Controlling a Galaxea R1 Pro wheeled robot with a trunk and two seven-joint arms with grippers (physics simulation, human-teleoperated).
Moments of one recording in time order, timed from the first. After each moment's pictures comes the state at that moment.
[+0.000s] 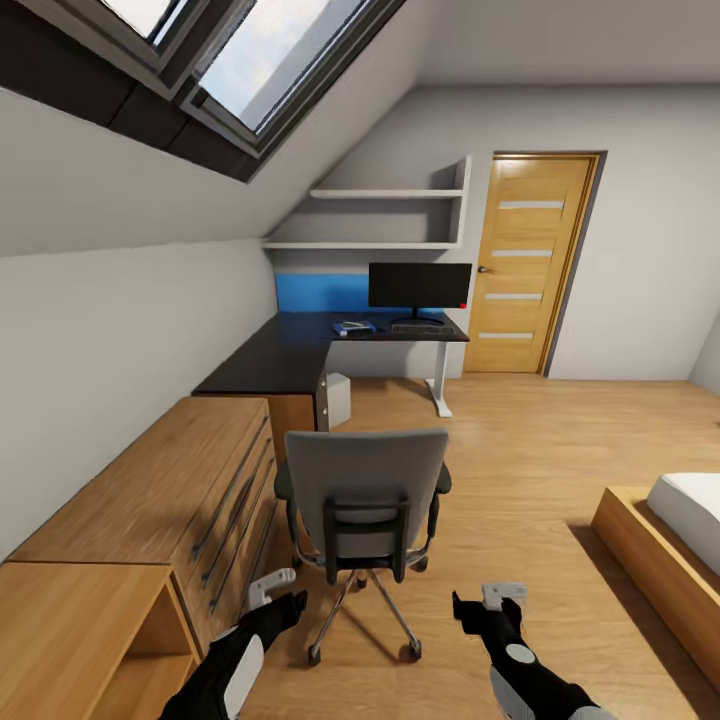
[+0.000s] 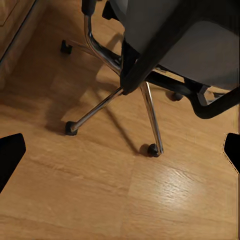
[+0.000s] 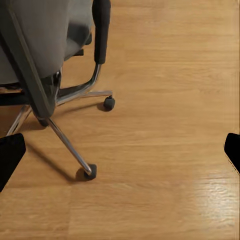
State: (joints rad) left arm -0.45 -0.17 0.22 -0.56 0.15 0.15 -0.01; right arm -0.53 -0.05 0.49 -0.31 -0.46 -0.23 -0.19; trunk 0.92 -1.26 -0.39
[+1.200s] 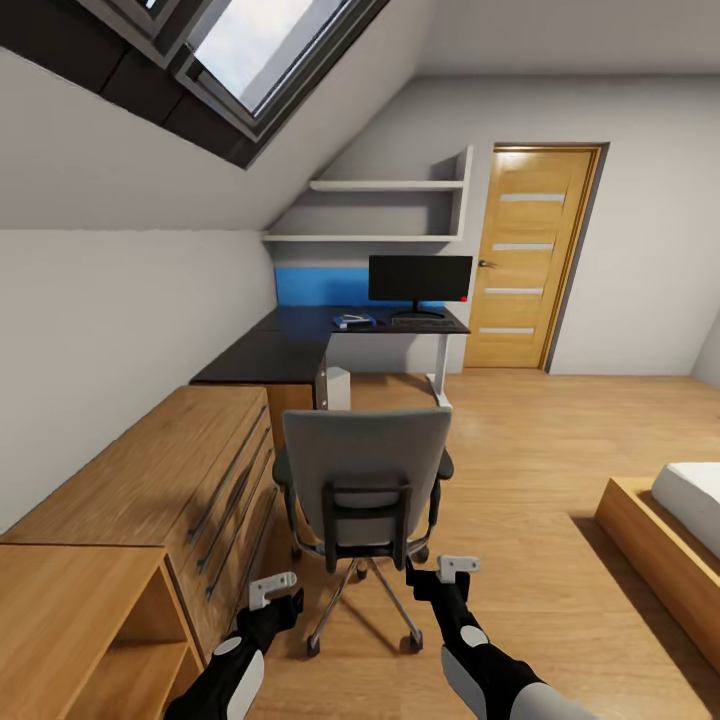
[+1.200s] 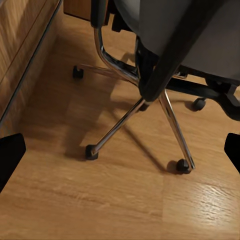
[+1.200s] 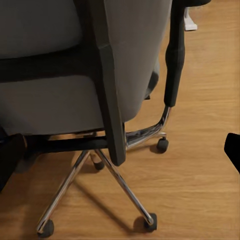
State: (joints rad) left arm -0.46 -0.16 0.22 -0.48 0.00 -0.04 -0.01; right arm -0.58 0.08 0.49 -0.29 -0.45 -0.41 -0.16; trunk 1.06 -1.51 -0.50
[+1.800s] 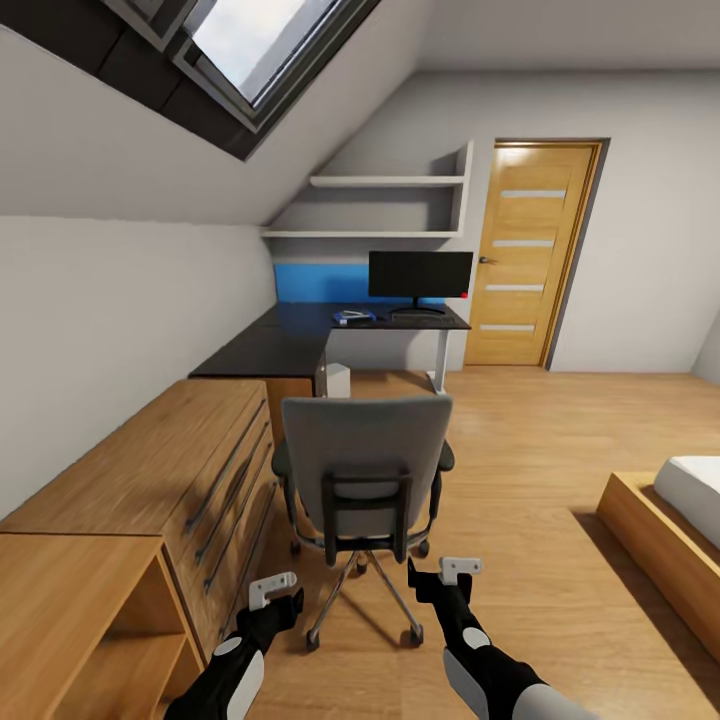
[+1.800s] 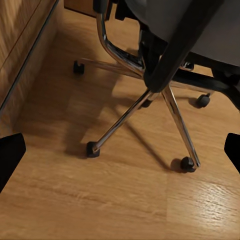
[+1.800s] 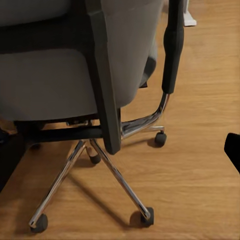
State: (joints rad) left arm -0.46 -0.16 0.22 -0.48 0.00 -0.04 -0.01; right arm -0.58 0.08 0.49 -0.28 -0.45 -0.41 -0.15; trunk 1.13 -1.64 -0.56
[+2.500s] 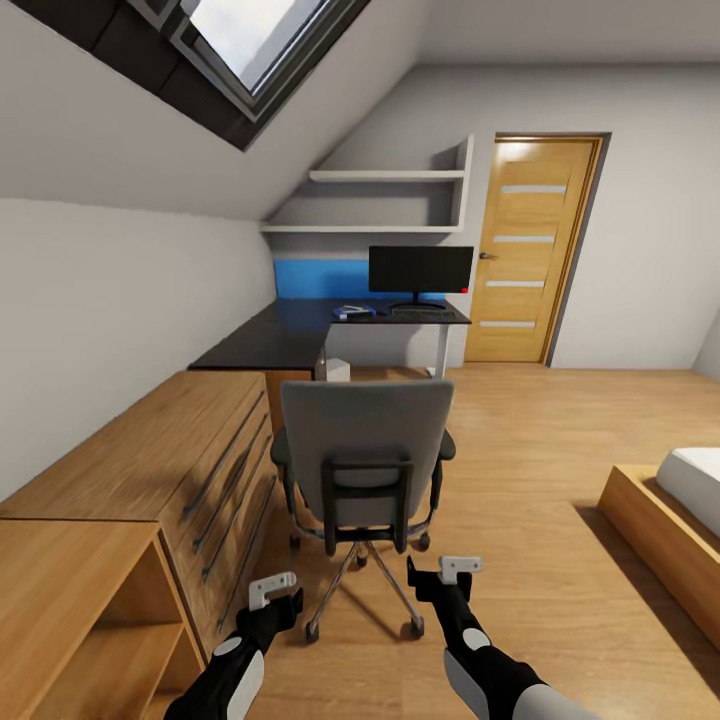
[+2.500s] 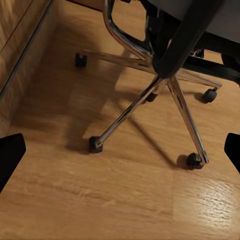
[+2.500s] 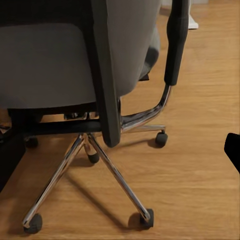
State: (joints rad) left arm -0.46 -0.16 0.22 -0.48 0.00 -0.04 0.00; right arm -0.58 0.08 0.49 -0.28 -0.43 -0.44 -0.15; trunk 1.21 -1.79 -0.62
